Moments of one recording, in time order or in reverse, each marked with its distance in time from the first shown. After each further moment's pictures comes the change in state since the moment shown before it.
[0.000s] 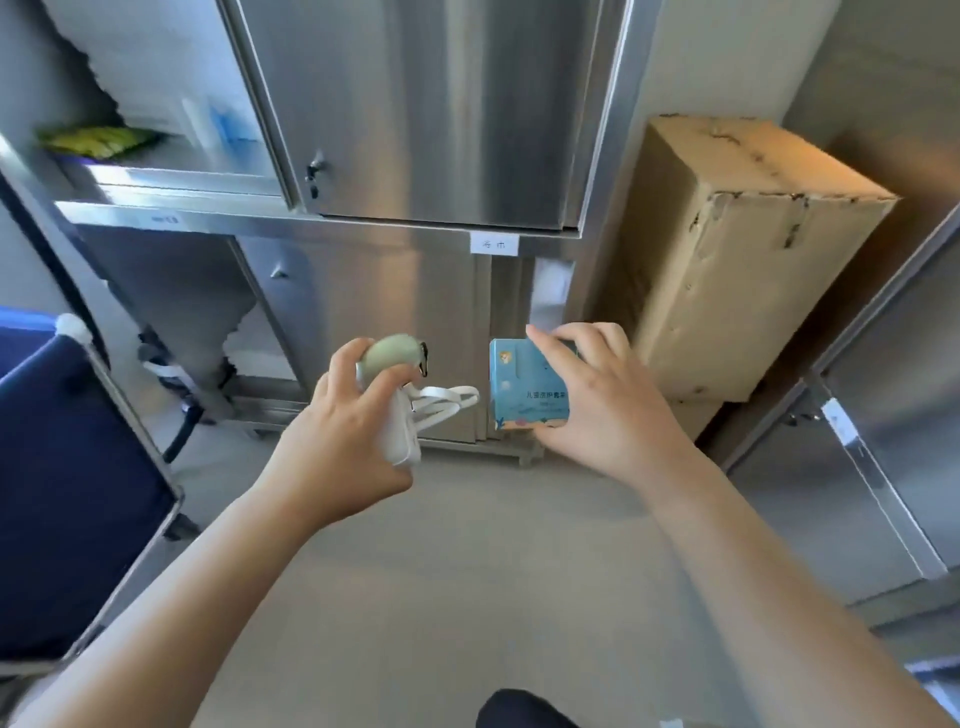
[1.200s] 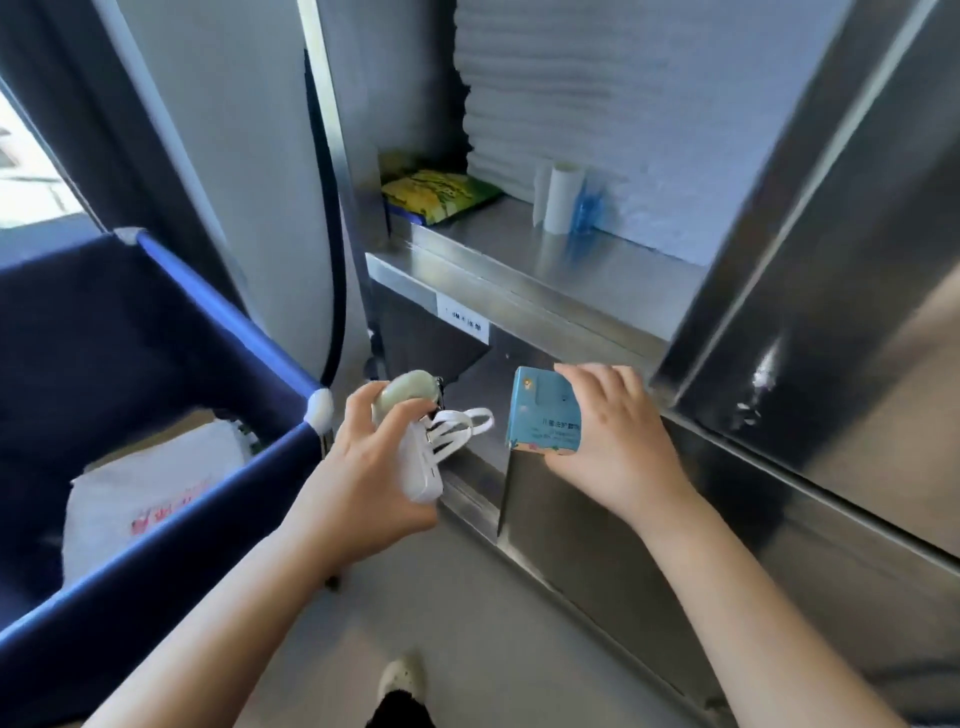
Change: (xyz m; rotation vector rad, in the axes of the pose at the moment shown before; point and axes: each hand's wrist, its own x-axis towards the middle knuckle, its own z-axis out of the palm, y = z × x) left_hand 0.185 -0.476 -0.054 -0.108 0.138 -0.605; right_hand 0.536 -0.237 0.291 0.237 -0.092 -0.403
